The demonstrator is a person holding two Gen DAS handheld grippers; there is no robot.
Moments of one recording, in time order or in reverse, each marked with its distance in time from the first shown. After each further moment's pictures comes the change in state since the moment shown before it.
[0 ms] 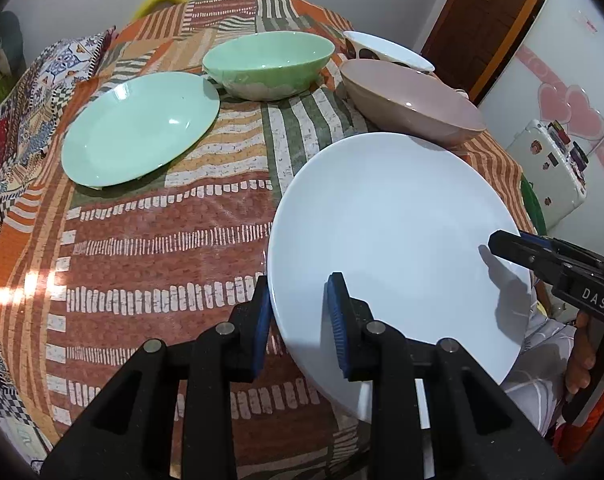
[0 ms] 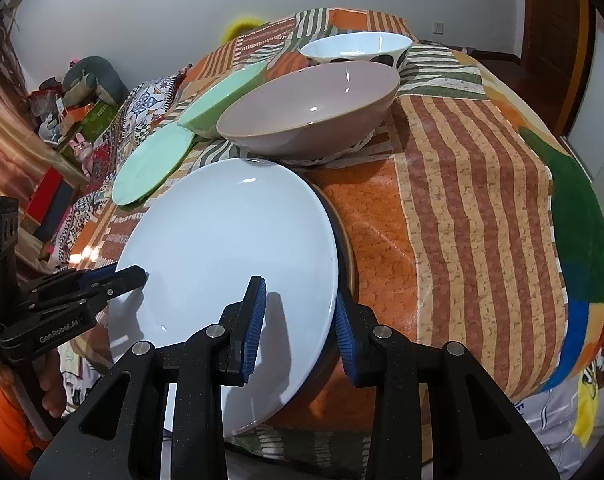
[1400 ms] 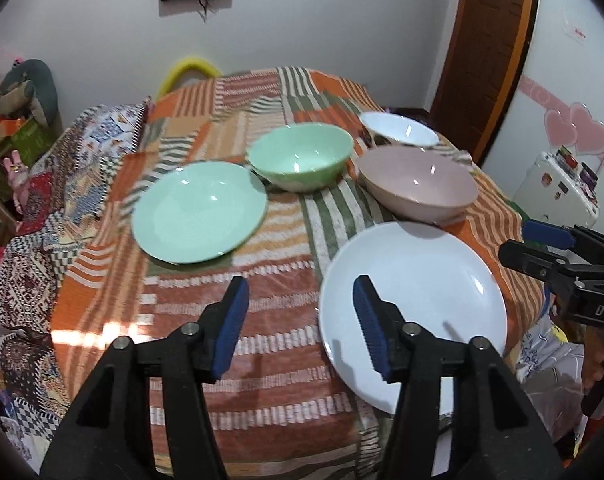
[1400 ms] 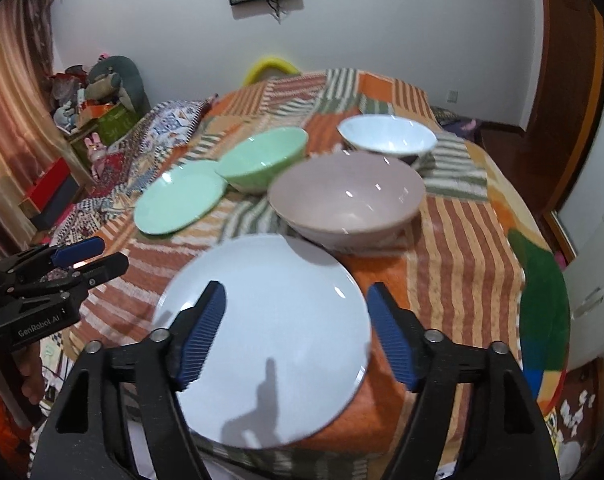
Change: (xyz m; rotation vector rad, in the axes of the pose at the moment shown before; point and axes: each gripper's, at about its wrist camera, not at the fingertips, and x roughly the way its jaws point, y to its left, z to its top) left arm -0.079 0.004 0.011 0.042 -0.252 0.133; right arm -0.036 0.053 0.027 -0.176 -0.165 -0.053
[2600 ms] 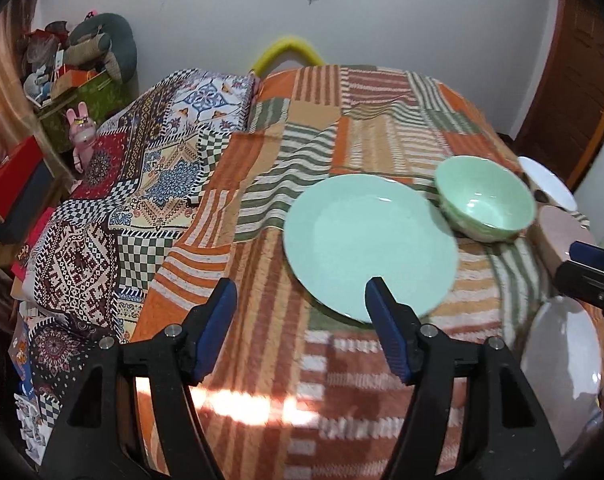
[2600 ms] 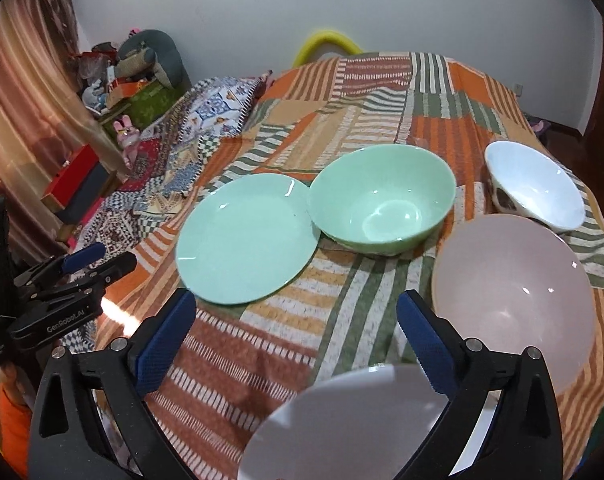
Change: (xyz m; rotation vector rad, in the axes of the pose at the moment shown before) left arm 0.061 0.167 0.036 -0.194 0.047 0.224; right arm 0.118 0.083 0.076 -0.050 0.122 0.152
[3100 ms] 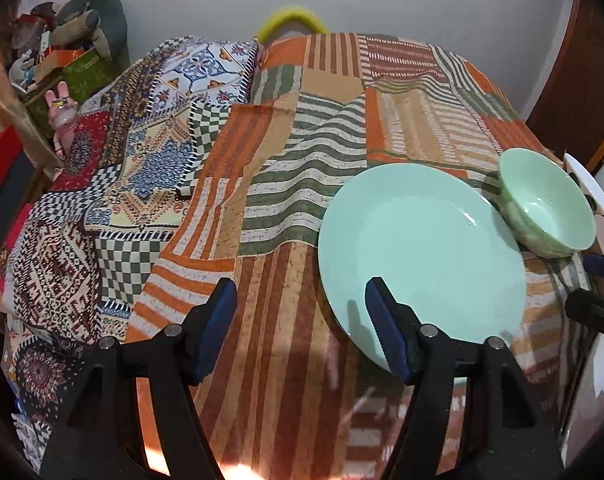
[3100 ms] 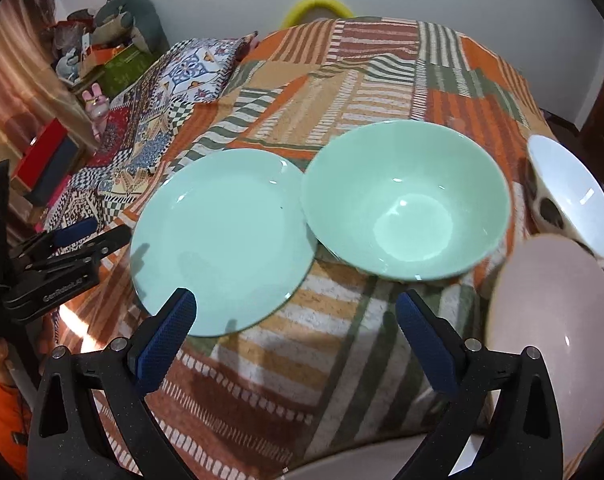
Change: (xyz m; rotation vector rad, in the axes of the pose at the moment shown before) left arm 0.087 0.028 0.024 -0.002 0.098 -0.020; right arm 0.062 0.009 0.021 -0.029 0.122 -0.068
